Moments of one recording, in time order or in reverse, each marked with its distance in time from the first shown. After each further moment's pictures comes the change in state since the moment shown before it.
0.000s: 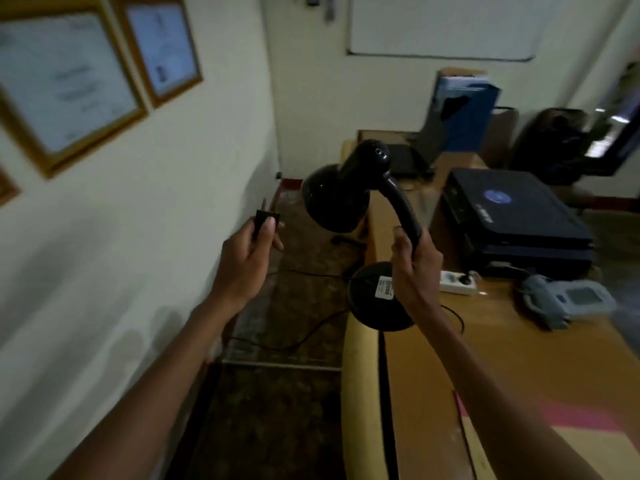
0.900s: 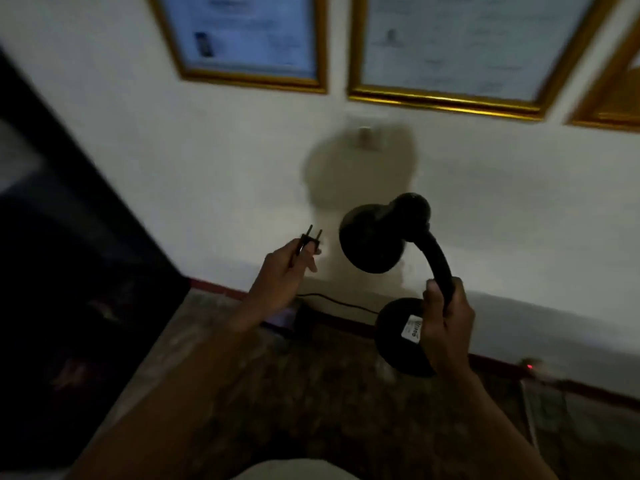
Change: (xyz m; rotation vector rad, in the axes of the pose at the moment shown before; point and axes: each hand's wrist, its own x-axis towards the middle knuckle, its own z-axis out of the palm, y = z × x) left_hand -0.570 0.076 -0.181 0.524 1.266 -0.847; right_hand -0.398 -0.192 0.158 0.738 -1.431 -0.296
